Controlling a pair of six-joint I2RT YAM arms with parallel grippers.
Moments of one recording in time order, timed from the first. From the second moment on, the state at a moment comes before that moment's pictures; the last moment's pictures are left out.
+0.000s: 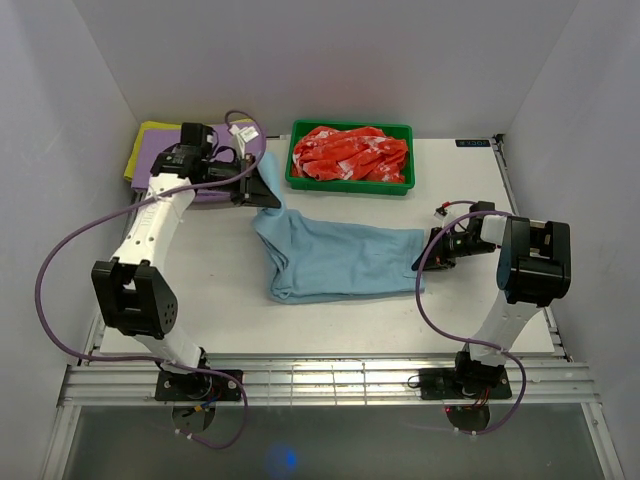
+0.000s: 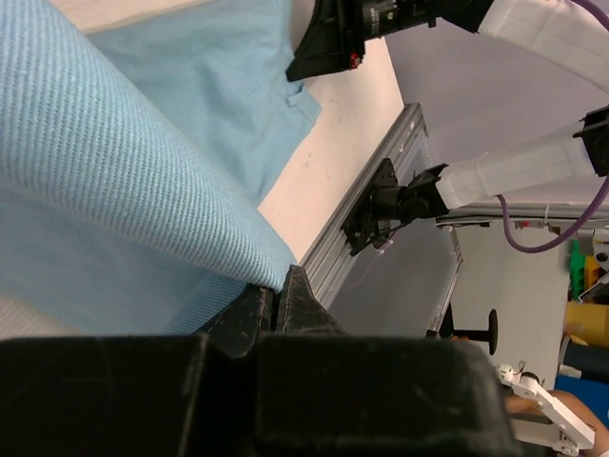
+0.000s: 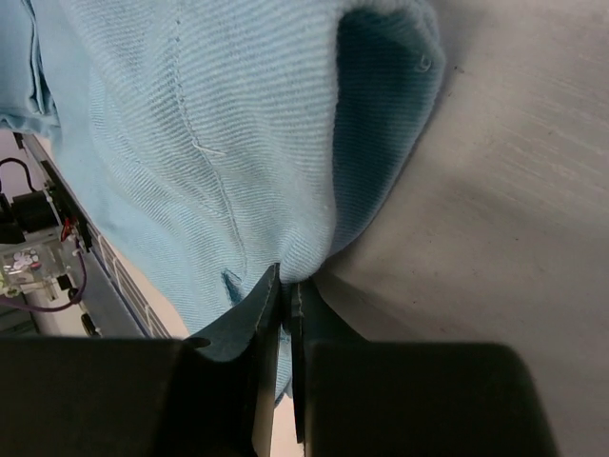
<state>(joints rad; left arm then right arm) -0.08 1.63 1.59 -0.94 1.02 -0.09 -0.14 1.86 0.97 -0.55 -0.89 -0.20</state>
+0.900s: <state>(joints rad) -0.71 2.02 1.71 -0.56 0.59 -0.50 -0.13 1.85 0.95 -0.52 -0.89 -0.17</state>
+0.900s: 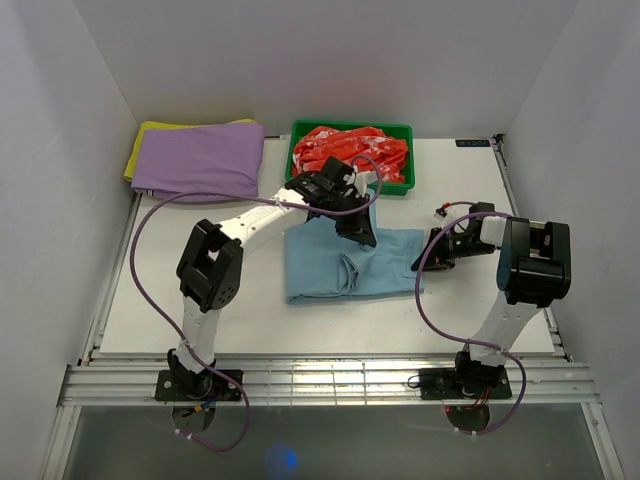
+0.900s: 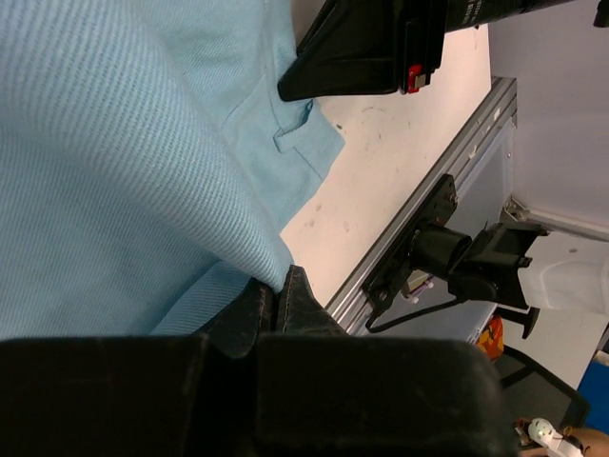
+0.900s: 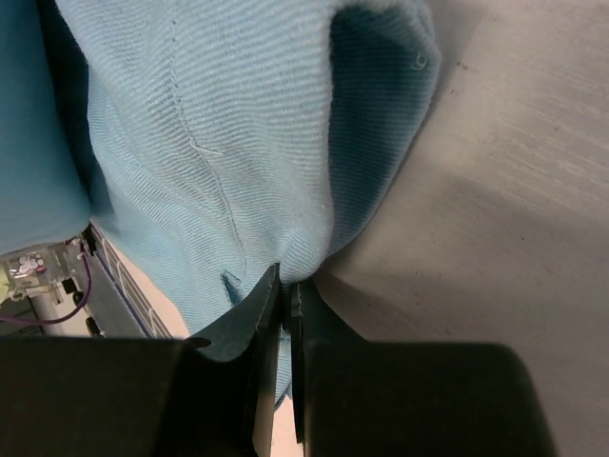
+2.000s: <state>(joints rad) -0.85 2.26 1.90 -0.46 0.49 -0.68 -0.11 1.83 0.91 -0.47 -0.91 -0.13</state>
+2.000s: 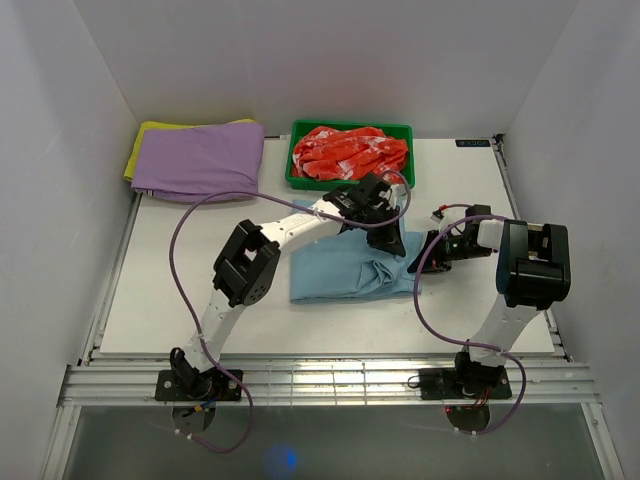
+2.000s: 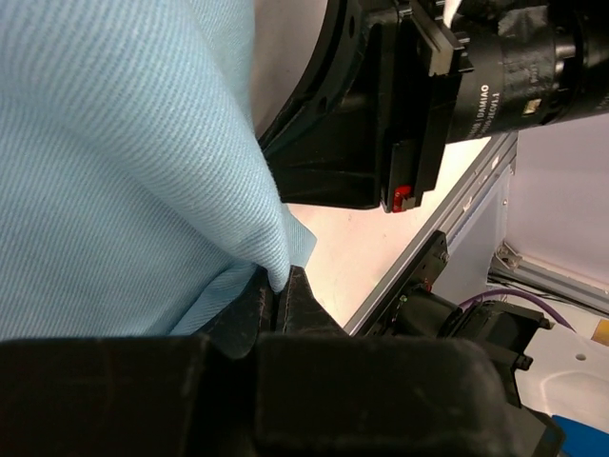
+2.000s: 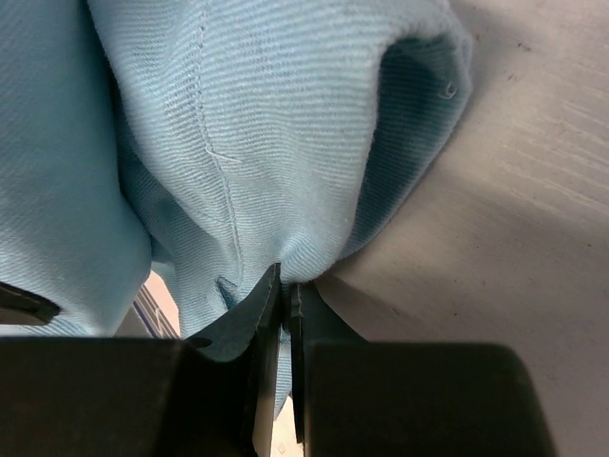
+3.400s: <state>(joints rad) -0.78 2.15 1.73 -0.36 0.57 -0.60 -0.24 1.75 1.14 -0.80 -0.83 -0.33</state>
